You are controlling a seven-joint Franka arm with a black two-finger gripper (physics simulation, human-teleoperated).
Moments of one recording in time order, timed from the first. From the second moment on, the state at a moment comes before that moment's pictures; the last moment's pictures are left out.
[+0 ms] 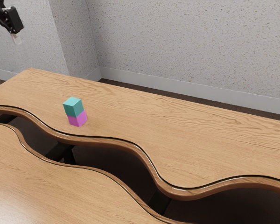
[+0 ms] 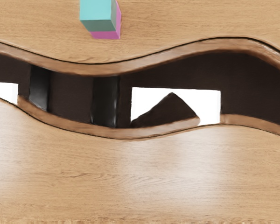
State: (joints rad) arm -0.13 -0.16 0.31 -1.36 0.13 1.29 0.17
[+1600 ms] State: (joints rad) arm 0.34 0.77 0.03 -1.11 0.02 1.85 0.30
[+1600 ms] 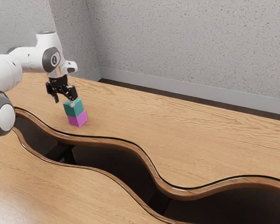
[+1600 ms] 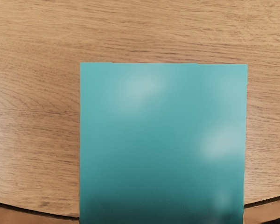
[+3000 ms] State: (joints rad) arm 0.19 0.91 -0.06 -0.98 0.04 1.86 0.26
